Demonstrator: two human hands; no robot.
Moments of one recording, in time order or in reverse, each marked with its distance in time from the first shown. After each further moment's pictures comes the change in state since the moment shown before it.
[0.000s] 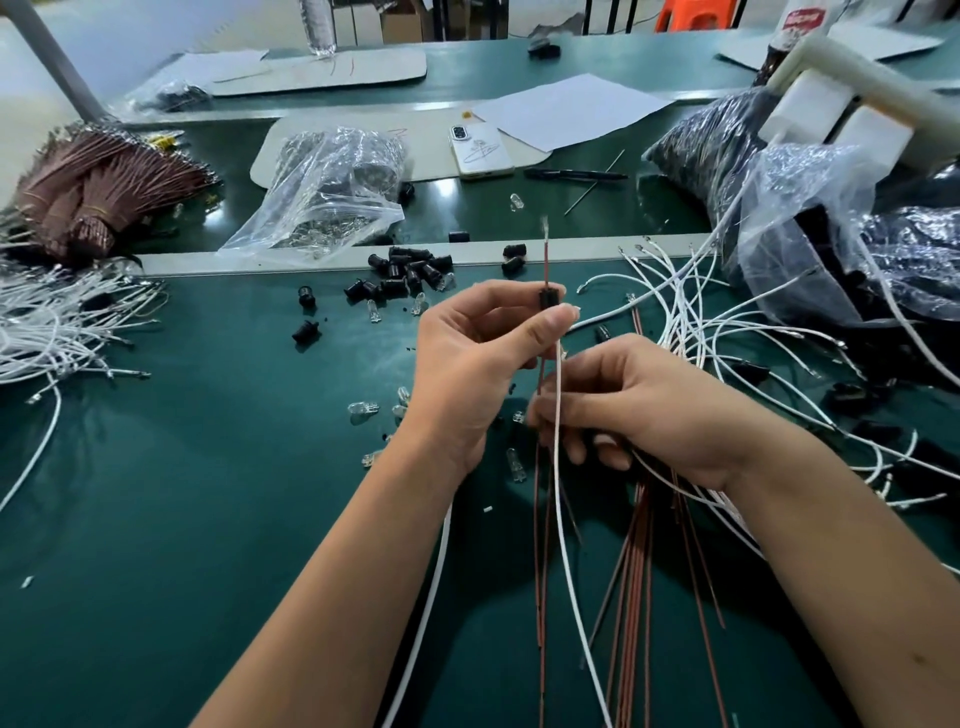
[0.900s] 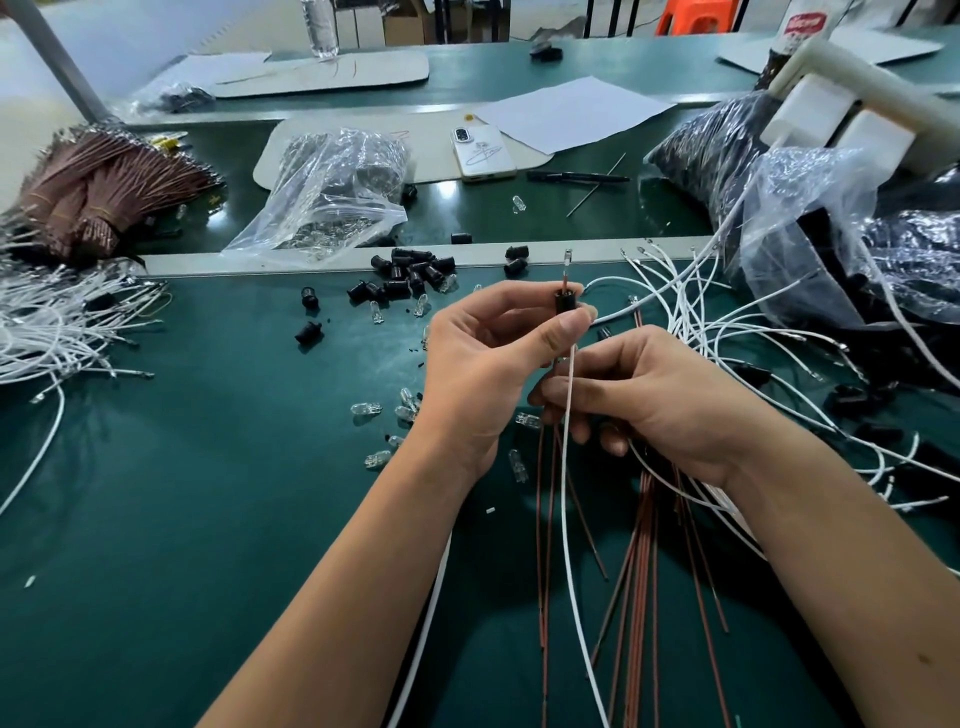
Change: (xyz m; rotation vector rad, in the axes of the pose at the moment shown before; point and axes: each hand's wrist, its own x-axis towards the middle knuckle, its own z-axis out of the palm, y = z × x) left_hand -0.002 -0.003 0.002 -0.074 -0.081 0.045; right_hand 0.004 0.004 -0.003 0.159 0.069 -0.059
